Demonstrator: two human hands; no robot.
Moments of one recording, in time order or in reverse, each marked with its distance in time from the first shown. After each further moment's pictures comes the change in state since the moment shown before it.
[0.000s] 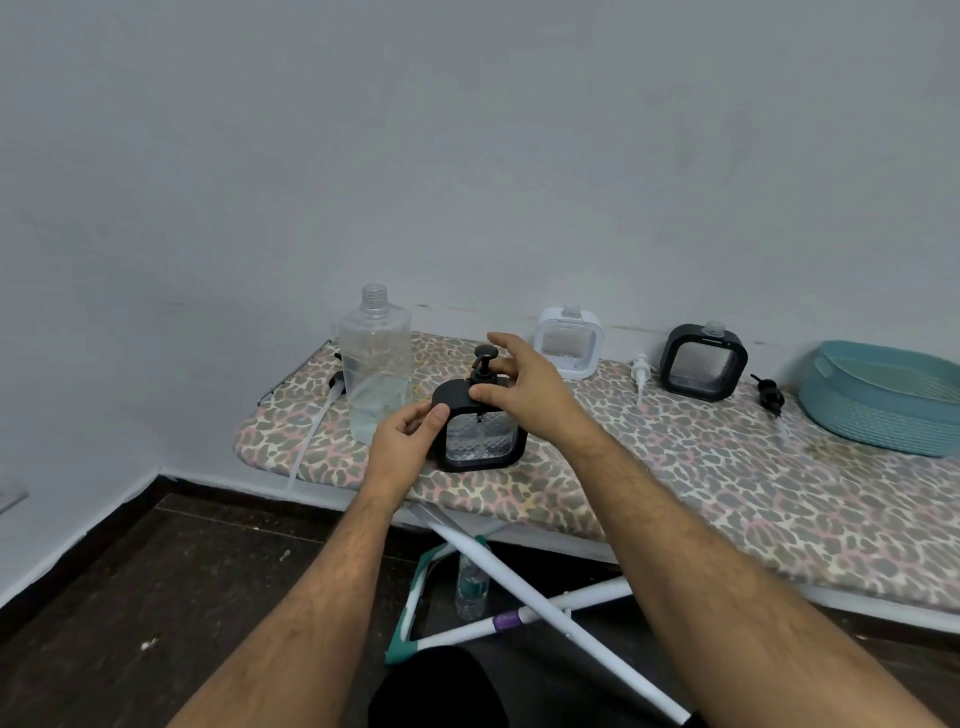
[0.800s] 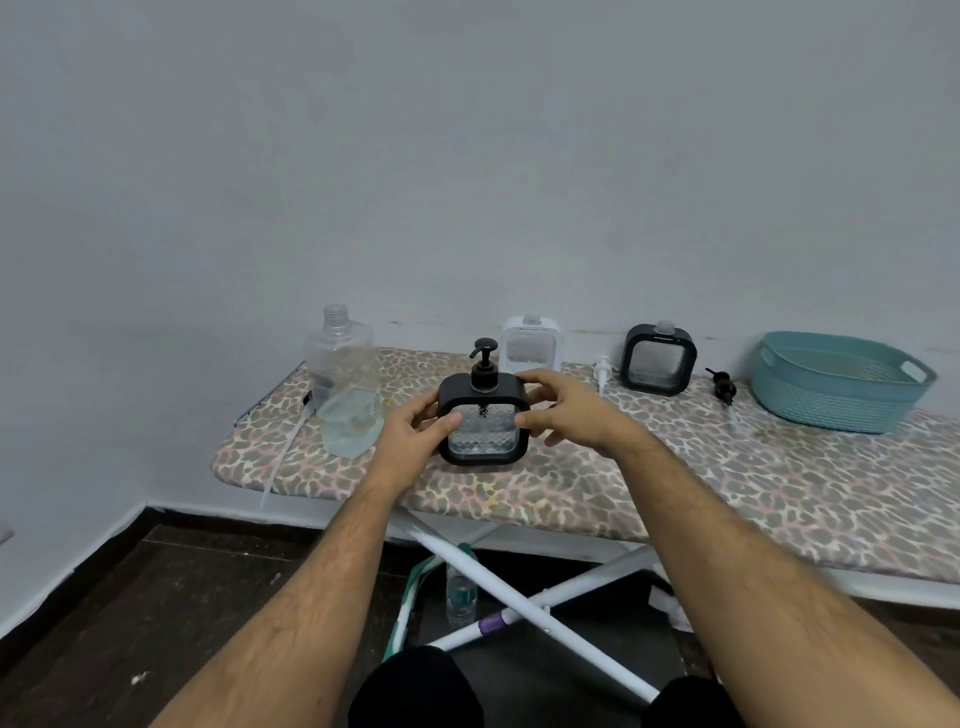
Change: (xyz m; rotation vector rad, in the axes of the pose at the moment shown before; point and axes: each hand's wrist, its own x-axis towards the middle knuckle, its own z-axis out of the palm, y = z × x) left_hand -0.009 0.030 0.044 -0.020 -0.182 0.039; right_hand -0.038 0.036 -0.089 -0.007 -0.175 0.159
